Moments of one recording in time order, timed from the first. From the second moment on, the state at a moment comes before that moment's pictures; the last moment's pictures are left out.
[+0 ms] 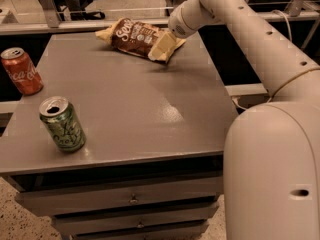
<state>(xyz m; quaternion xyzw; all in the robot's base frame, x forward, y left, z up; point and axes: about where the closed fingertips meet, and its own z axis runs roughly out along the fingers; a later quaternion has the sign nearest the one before) 0.819 -0.034 0.892 -0.52 0.74 0.08 0.42</state>
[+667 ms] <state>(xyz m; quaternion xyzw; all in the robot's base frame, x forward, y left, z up) 0.833 -0.015 0.879 -0.50 0.76 0.11 0.39</state>
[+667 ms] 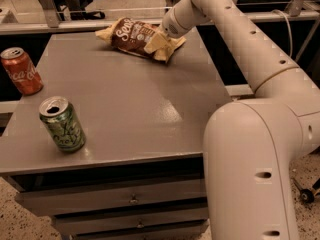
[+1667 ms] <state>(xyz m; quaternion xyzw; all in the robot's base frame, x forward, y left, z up) 0.826 -0.027 0.931 -0.50 0.75 0.04 0.43</state>
